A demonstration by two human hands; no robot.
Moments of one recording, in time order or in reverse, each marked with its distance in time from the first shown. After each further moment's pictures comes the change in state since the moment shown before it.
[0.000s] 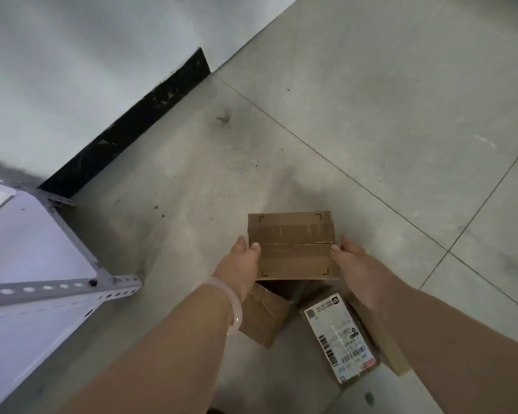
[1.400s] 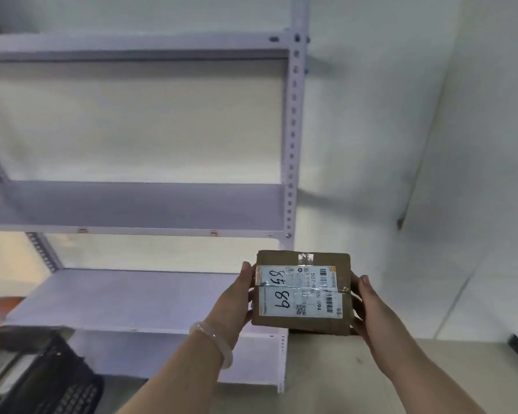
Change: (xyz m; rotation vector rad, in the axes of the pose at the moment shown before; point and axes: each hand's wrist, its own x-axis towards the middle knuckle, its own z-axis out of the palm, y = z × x) left_hand -0.883 0.088 -0.235 -0.976 0.625 0.627; right_hand -0.803 -0.323 -0.116 0.151 -0.588 -0.907
